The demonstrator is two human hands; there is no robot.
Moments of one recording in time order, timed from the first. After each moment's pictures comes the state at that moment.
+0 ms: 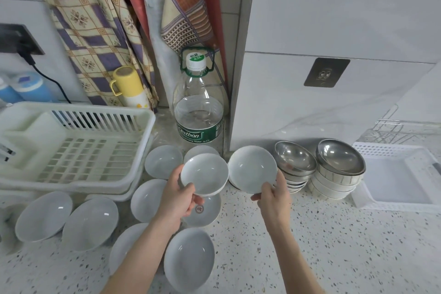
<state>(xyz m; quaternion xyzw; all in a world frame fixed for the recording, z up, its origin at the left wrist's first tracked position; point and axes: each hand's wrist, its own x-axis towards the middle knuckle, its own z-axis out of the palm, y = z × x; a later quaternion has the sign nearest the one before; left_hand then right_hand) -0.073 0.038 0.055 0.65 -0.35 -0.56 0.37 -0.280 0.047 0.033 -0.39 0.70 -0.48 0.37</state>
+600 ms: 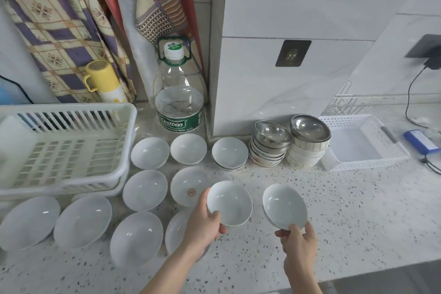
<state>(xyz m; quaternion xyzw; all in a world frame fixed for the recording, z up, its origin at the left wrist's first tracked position) -0.114 0.118 0.012 0.60 -0.46 -0.61 0.23 -0.308 0.188 -0.008 -0.07 0.77 -0.54 0.34</state>
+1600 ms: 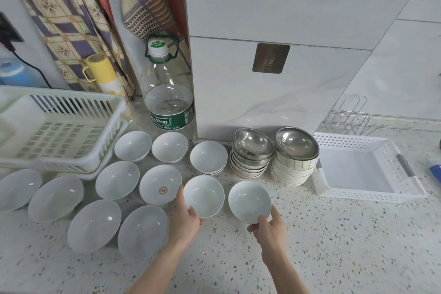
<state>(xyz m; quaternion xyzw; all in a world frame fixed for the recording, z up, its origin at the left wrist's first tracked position) -0.199 0.109 -0.031 0.74 -0.39 -0.45 0.31 -0.396 0.127 -0.019 -0.26 0.73 -0.40 0.49</state>
